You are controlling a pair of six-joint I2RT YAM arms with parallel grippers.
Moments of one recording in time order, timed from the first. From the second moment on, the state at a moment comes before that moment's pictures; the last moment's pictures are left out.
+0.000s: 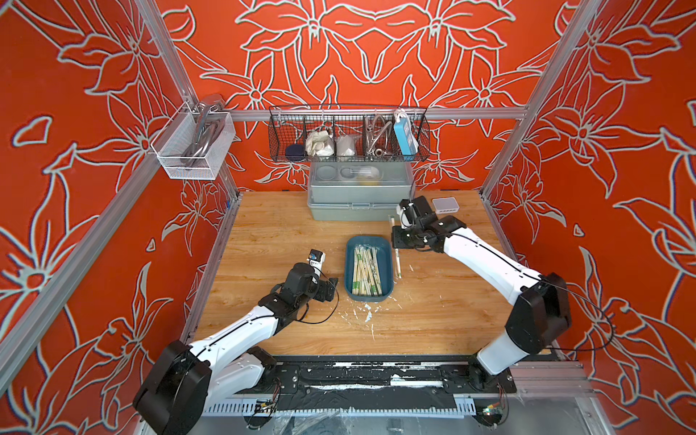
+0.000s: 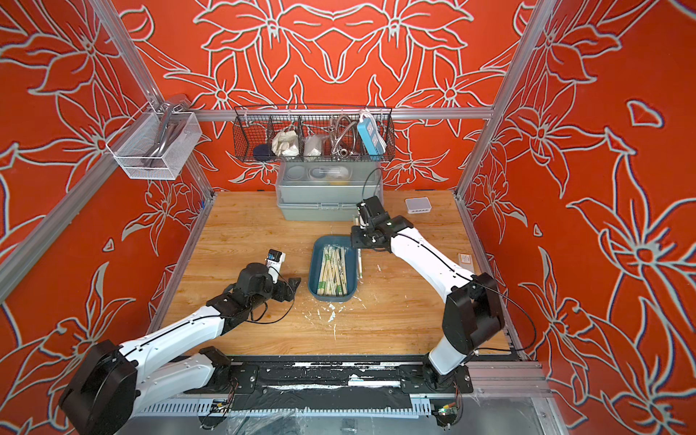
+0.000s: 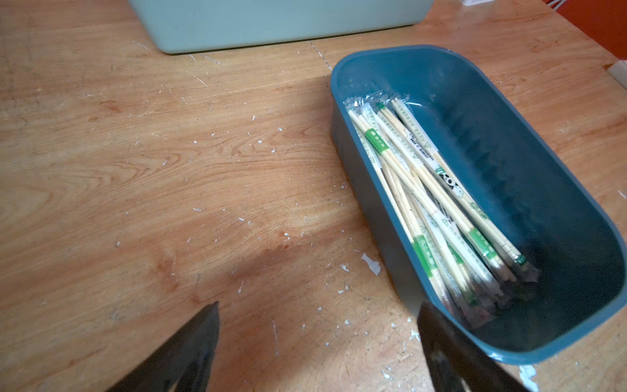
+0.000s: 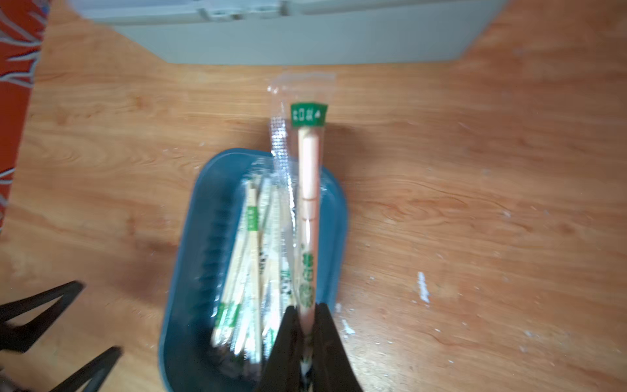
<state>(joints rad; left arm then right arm) -0.50 1.06 0.43 0.03 -0.07 -0.19 0.51 1.59 1.32 -0.71 -0.04 0.43</state>
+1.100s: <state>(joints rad) -0.50 1.06 0.43 0.03 -0.05 -0.19 0.47 1.88 1.20 -0.56 -0.01 0.42</state>
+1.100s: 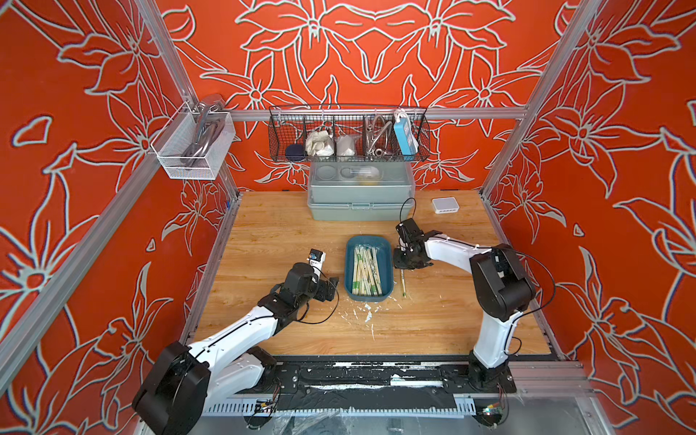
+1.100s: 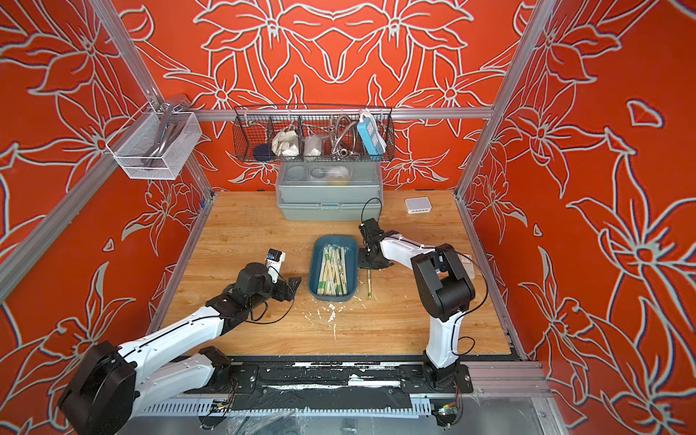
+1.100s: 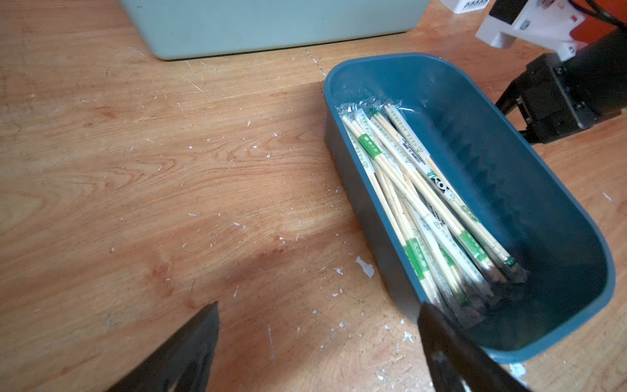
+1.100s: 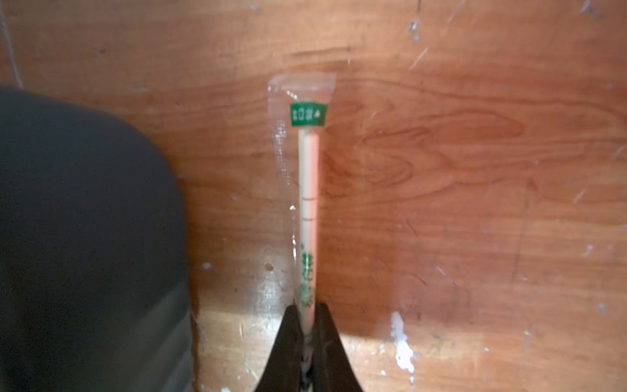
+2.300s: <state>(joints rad) -0.65 1.05 0.74 -0.33 -0.22 -0.40 0.47 1.28 0.90 -0.42 0.00 0.30</state>
